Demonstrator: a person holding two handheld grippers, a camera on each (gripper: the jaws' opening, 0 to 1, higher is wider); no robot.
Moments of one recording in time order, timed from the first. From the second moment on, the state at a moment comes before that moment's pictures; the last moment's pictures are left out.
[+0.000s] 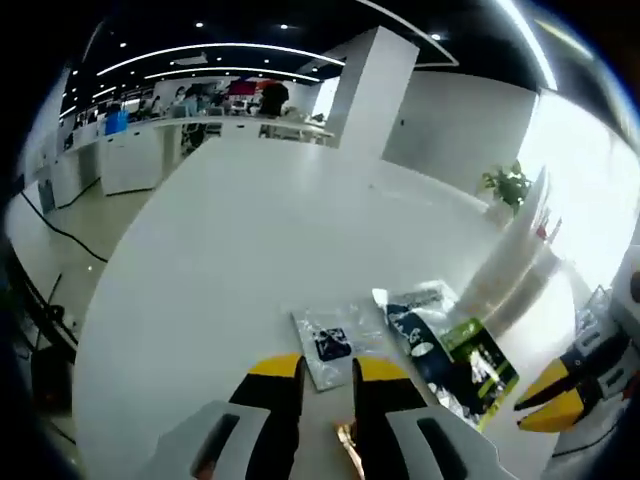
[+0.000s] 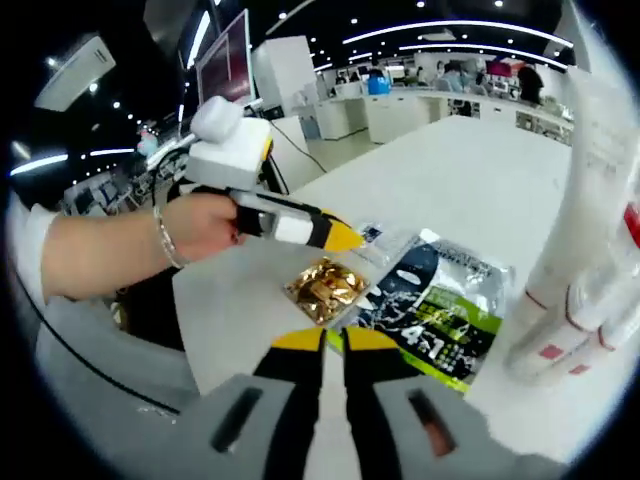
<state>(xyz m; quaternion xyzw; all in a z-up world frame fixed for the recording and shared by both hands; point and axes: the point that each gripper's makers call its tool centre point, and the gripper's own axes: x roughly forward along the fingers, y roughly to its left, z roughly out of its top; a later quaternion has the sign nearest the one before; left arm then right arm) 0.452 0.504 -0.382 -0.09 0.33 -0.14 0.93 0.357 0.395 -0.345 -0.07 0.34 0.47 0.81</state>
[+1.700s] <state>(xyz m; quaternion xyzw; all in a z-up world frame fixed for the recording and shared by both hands) 0.286 0.468 -0.217 0.06 0.06 0.02 1.00 0.323 0.157 -0.258 -0.08 0.15 0.30 0.94</state>
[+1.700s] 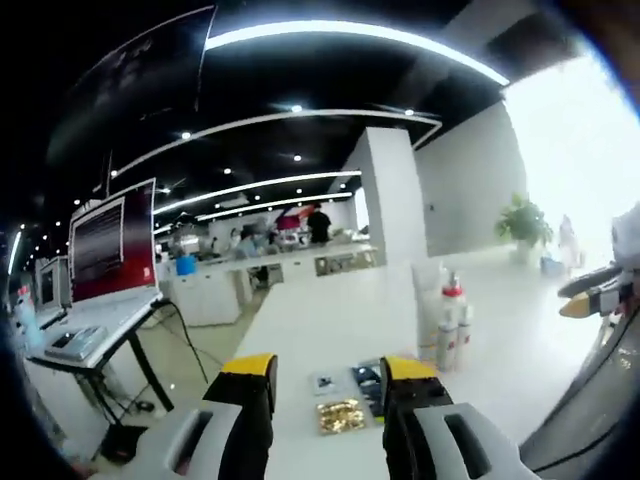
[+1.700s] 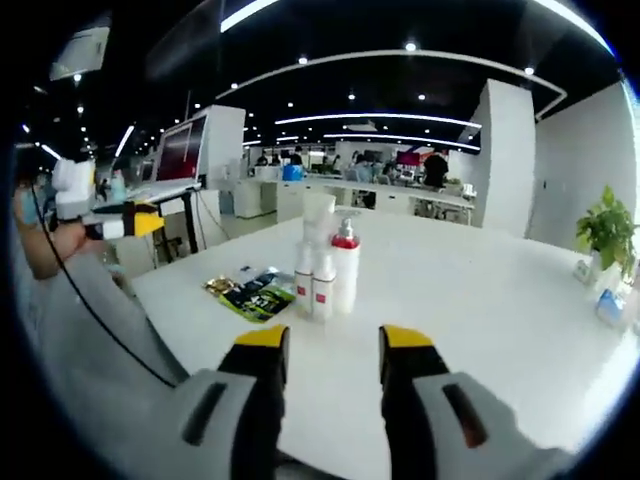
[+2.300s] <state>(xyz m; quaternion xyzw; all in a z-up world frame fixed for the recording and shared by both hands) 0.276 0.476 -0.213 0.06 0.04 0.04 1.00 0.316 0.158 -0.271 -0.11 0.18 0.30 0.93</state>
